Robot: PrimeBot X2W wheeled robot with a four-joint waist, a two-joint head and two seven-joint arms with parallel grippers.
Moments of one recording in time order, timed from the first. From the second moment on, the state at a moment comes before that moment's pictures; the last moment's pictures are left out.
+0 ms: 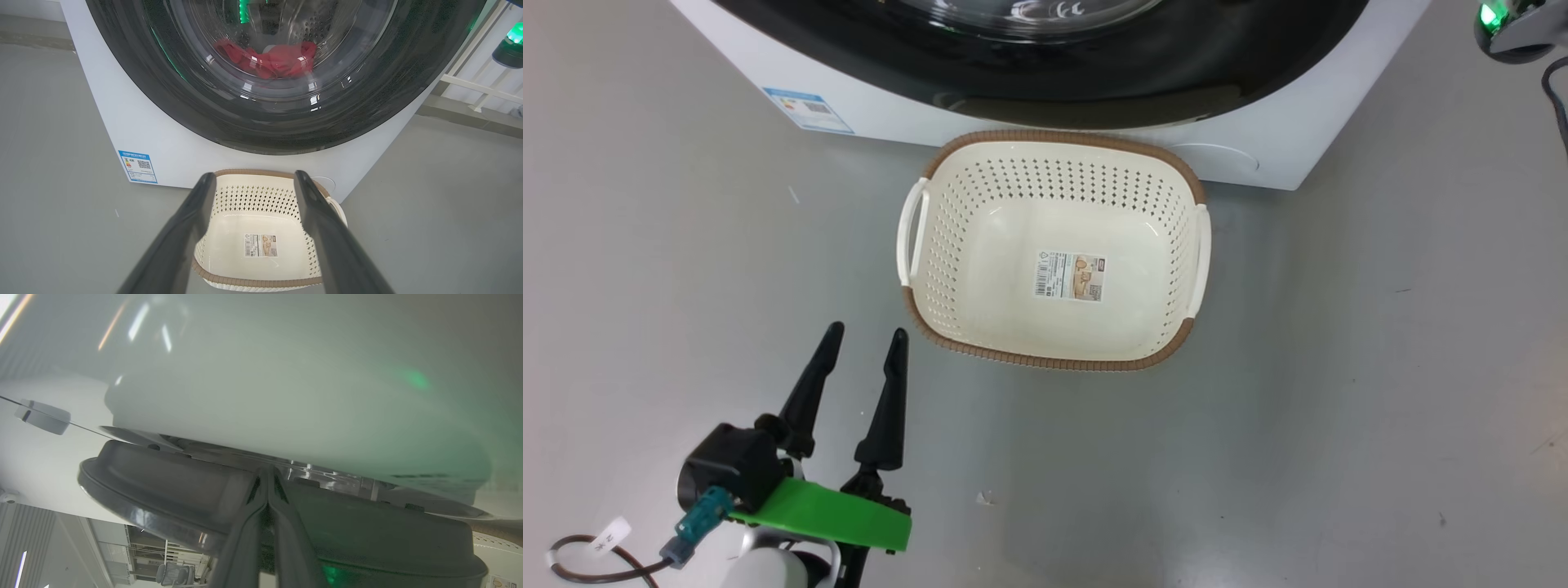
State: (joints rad) left arm -0.25 0.03 -0.12 0.22 -0.31 -0.12 -0.25; right arm -1.24 -0.31 0.23 0.78 1.70 0.13 0.61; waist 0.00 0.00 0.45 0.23
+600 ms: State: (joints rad) left arm -0.25 0.03 -0.13 0.23 -0.32 -0.12 -0.25; right arm -1.17 -0.28 0.24 0.72 1.71 0.12 0.71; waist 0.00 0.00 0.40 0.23
